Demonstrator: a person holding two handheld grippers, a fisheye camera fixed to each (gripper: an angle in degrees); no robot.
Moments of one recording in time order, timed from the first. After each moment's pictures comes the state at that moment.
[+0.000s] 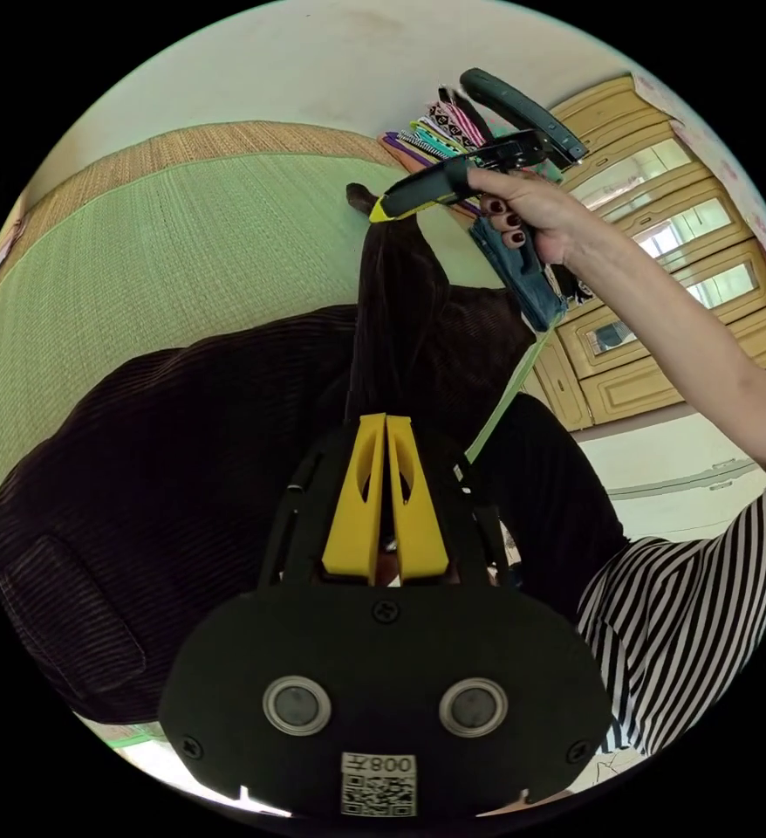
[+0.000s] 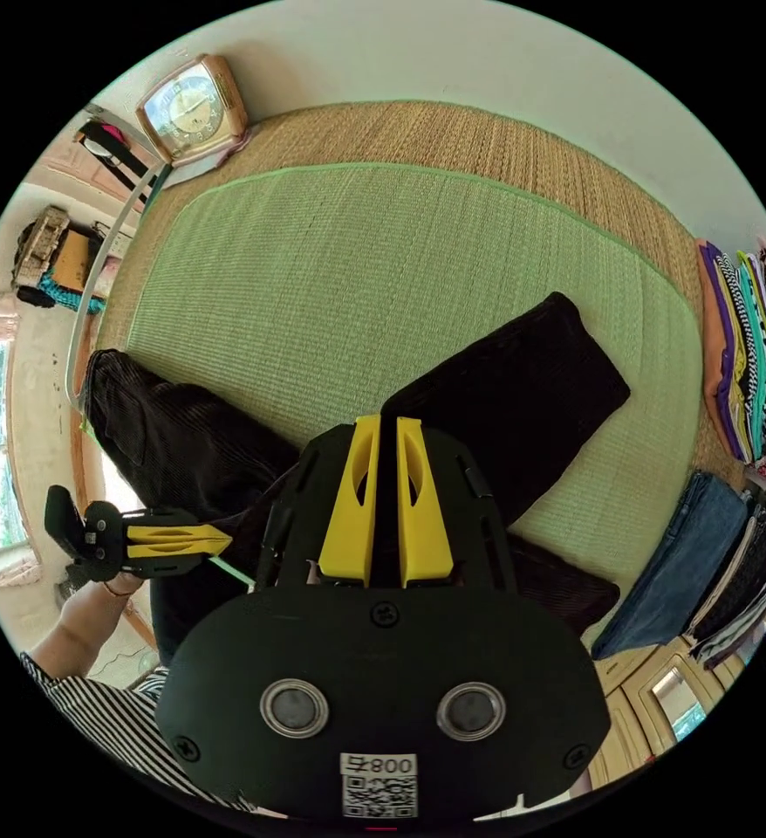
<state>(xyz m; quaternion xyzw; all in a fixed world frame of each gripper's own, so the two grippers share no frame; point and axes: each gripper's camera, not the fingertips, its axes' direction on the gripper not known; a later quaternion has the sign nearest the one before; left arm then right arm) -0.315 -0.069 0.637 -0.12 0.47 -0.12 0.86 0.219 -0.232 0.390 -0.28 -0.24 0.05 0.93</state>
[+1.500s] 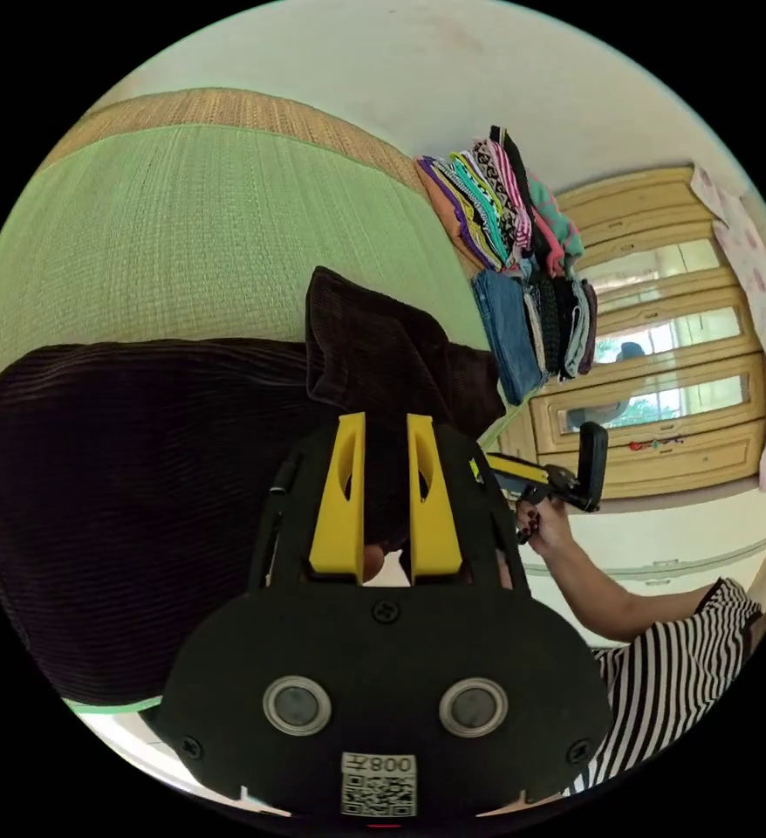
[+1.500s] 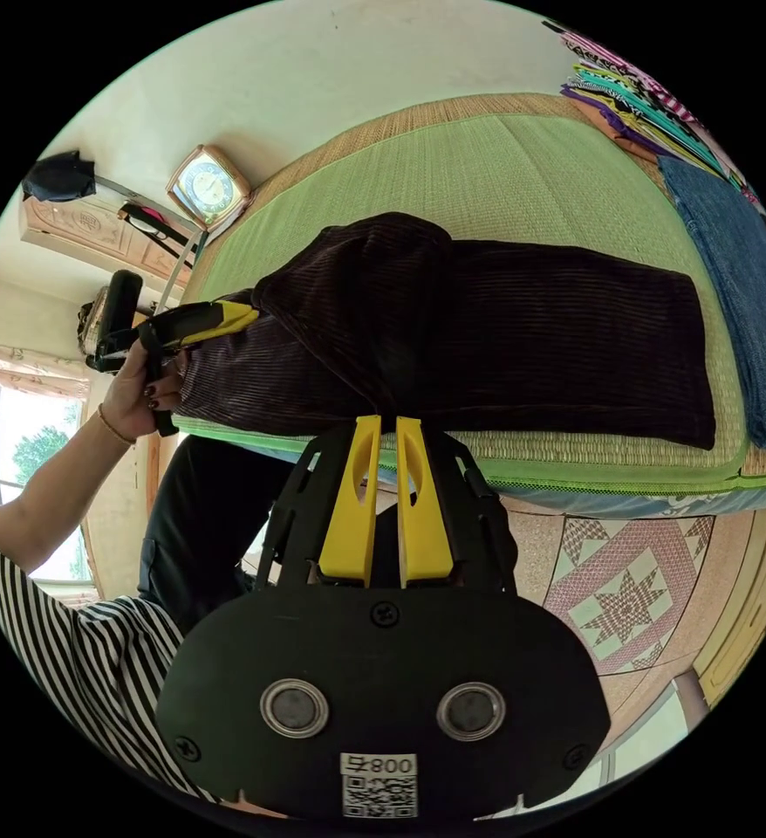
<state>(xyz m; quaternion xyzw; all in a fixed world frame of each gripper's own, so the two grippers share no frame) -0.239 -0.075 0.817 -0.14 0.52 -0.31 0.78 0.378 0.167 0.289 -0.21 -0.33 0.20 0.90</state>
